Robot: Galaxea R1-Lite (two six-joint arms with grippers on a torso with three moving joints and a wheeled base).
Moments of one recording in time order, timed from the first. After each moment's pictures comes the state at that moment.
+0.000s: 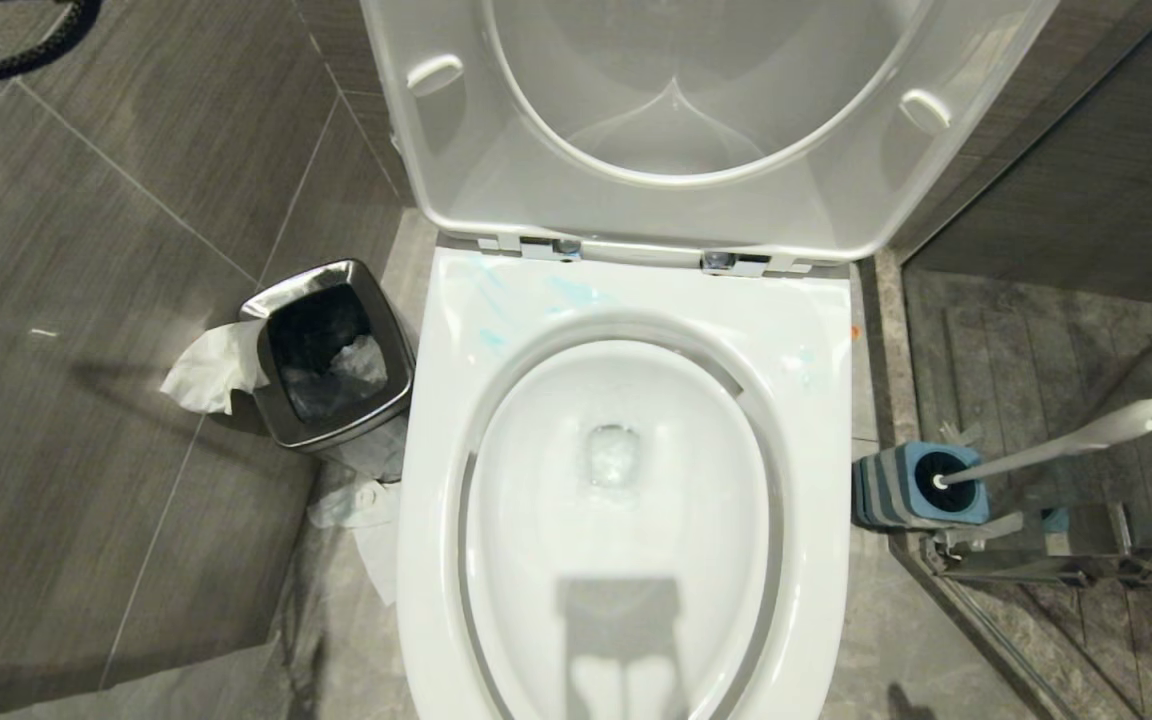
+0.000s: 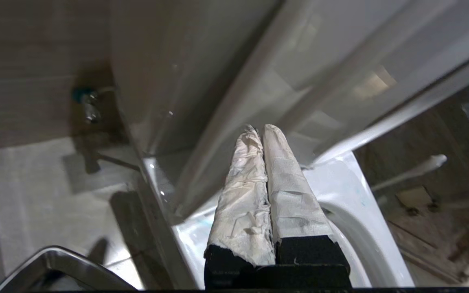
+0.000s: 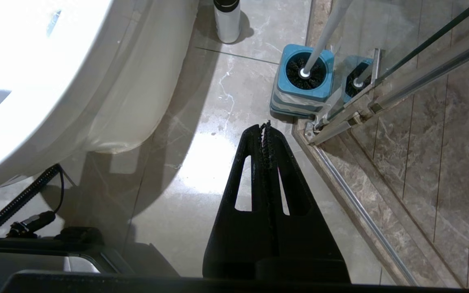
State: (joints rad) left arm -0.24 1.53 -1.85 0.17 -0.49 -0.04; right arm 0.00 0.00 0.00 0.00 0.01 0.00
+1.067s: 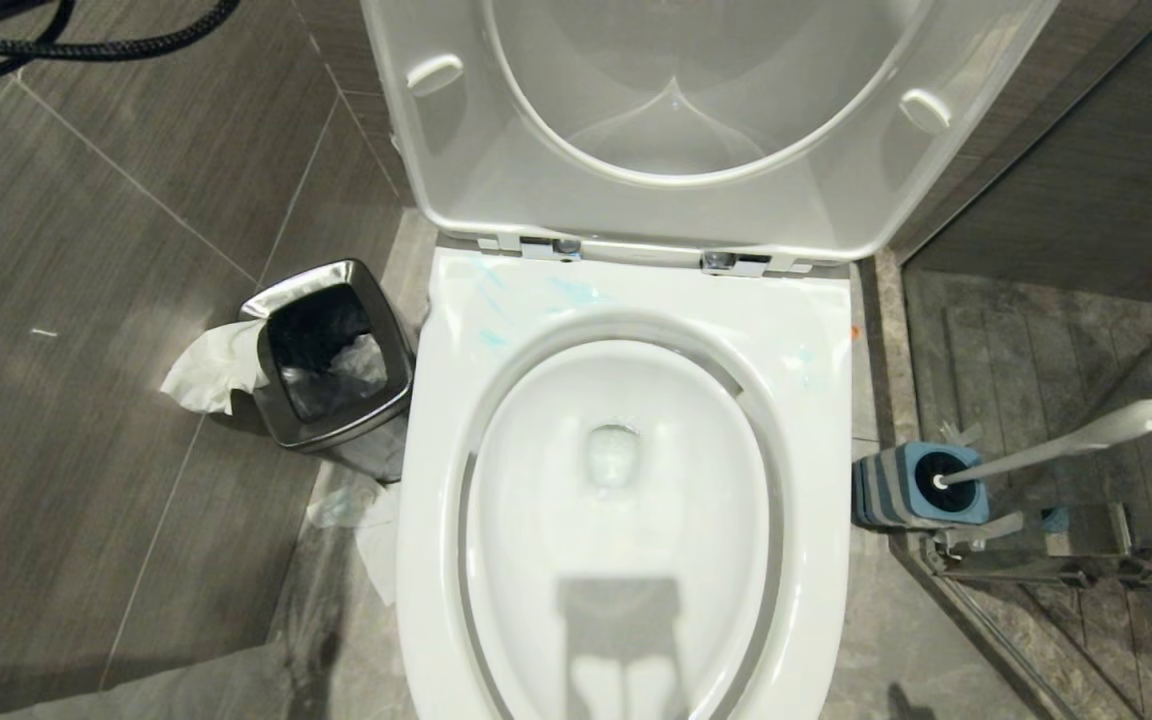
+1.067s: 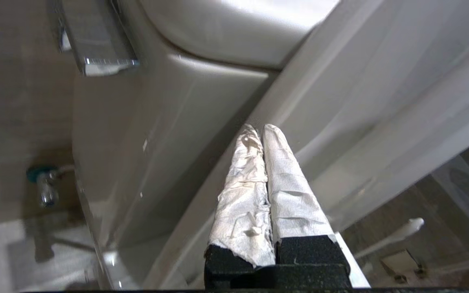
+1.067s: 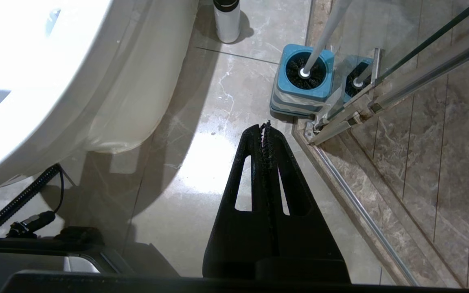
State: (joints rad) left arm -0.33 1.65 -1.85 -0.23 -0.49 -0.17; right arm 0.00 0.00 0.00 0.00 0.01 0.00
